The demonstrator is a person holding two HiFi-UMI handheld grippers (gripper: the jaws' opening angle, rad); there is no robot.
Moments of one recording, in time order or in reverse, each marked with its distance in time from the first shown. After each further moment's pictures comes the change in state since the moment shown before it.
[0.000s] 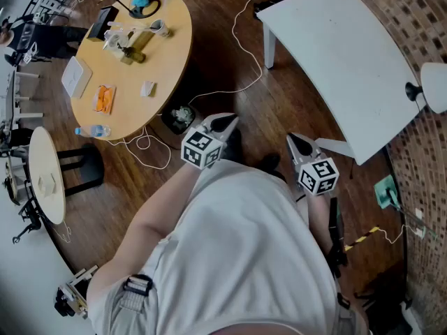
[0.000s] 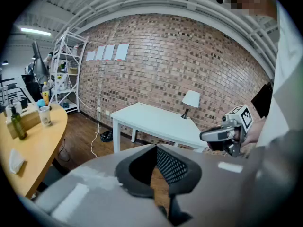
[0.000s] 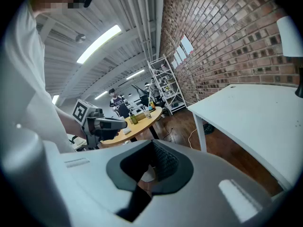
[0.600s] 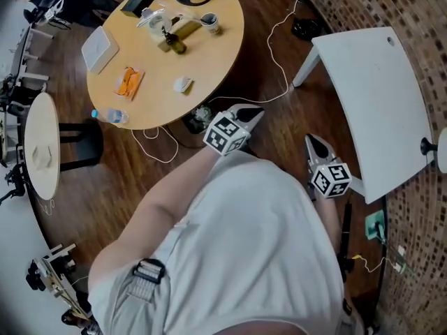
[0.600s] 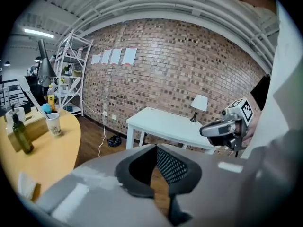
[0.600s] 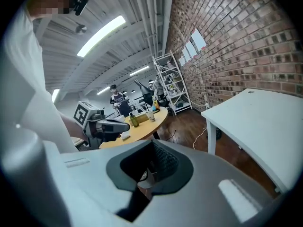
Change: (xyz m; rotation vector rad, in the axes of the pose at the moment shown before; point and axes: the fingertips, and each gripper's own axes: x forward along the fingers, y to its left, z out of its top) left arm 0.004 0.119 0.026 0.018 -0.044 -0.048; right arm 0.115 0.017 0.059 -0.058 0.024 -0.037
